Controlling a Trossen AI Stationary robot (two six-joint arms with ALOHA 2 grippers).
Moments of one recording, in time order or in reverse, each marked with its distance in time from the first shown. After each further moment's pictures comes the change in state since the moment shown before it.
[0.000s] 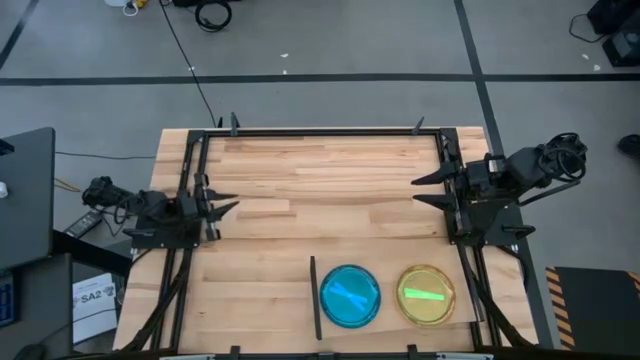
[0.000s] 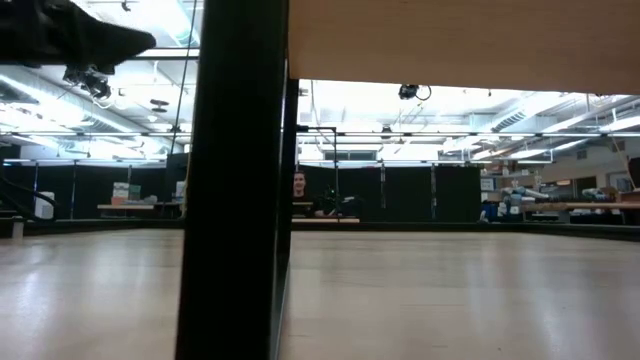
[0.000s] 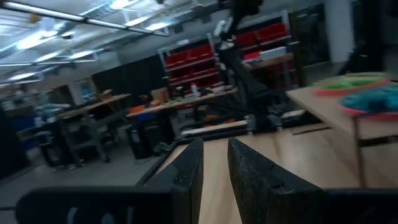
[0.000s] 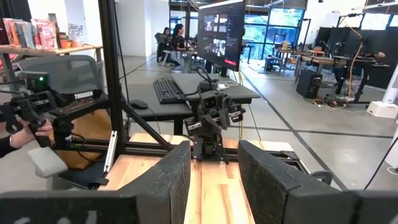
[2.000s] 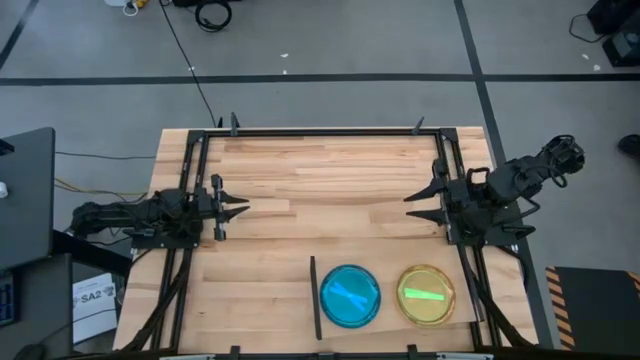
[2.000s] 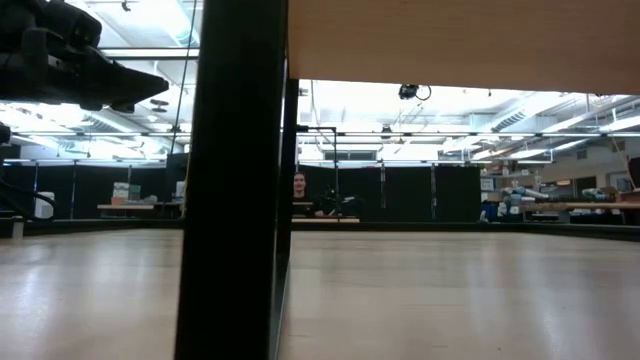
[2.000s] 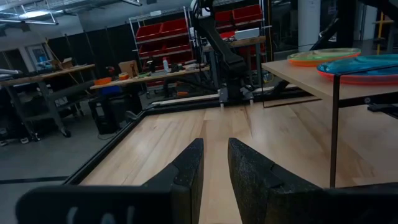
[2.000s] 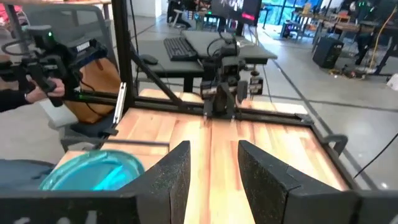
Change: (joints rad) left arm 0.387 0.002 -0.101 -0.062 0.479 -0.193; right arm 0.000 -0.023 -0.115 -0.088 -0.044 0.044
